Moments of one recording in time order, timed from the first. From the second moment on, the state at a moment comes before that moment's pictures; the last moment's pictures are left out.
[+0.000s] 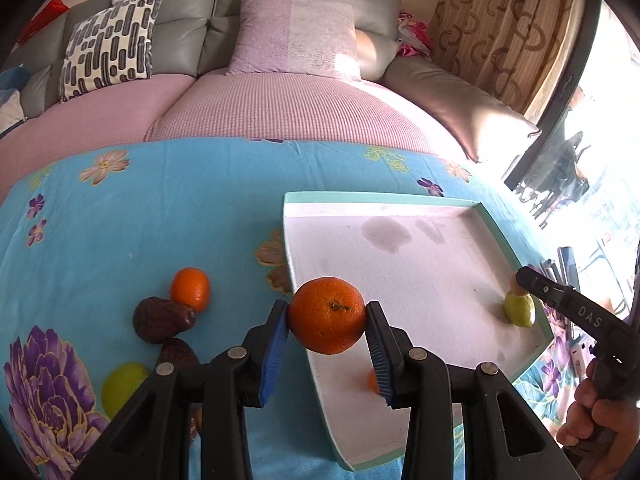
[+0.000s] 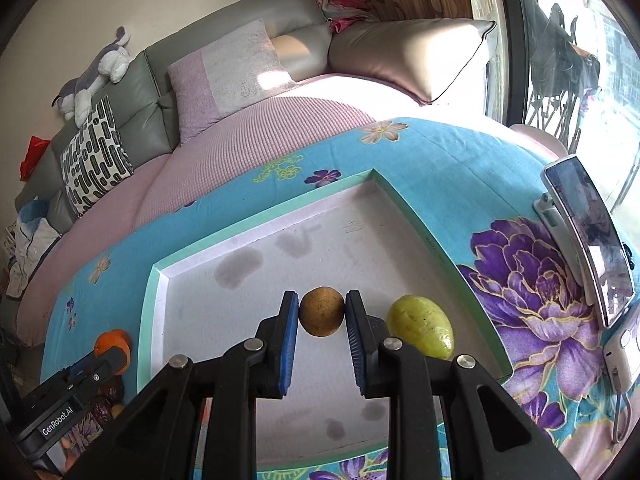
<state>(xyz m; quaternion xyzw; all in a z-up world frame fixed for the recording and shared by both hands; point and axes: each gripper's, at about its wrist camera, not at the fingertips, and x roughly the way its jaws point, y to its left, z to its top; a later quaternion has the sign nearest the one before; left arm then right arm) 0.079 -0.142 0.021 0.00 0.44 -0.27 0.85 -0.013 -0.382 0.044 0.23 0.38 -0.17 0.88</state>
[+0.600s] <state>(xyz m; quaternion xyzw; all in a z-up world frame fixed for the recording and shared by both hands) 0.068 -0.181 -0.002 0.05 0.46 -0.27 0.84 -0.009 -0.387 0.027 0.24 0.41 -0.15 0.87</state>
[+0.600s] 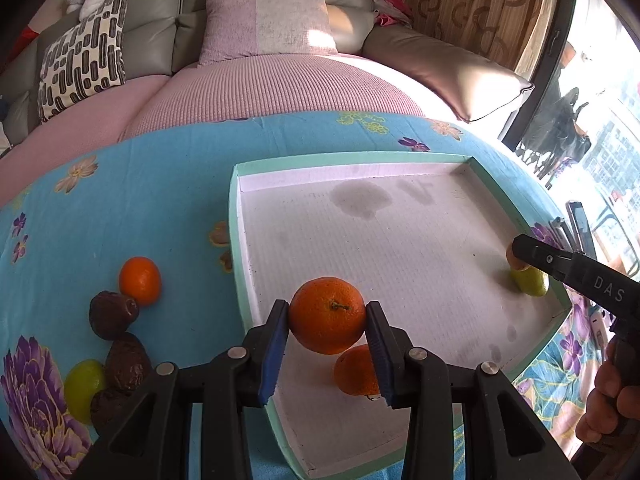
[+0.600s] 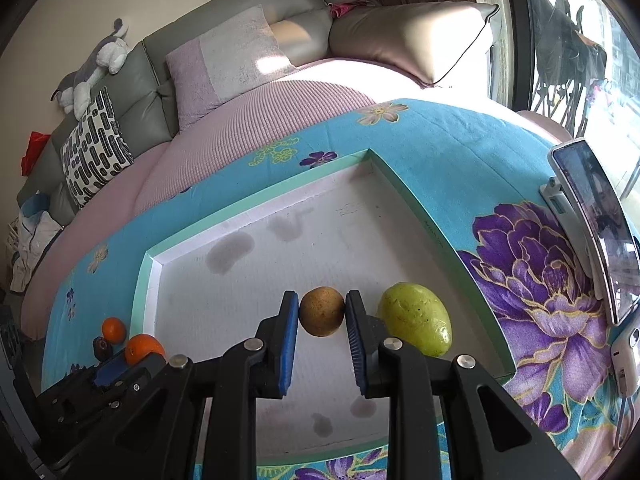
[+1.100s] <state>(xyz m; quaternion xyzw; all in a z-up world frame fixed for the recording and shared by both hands) 0.072 -0.188 -0.021 0.07 0.48 -0.27 0.84 0.004 -0.384 -0.001 0.22 0.46 -0.15 0.85</state>
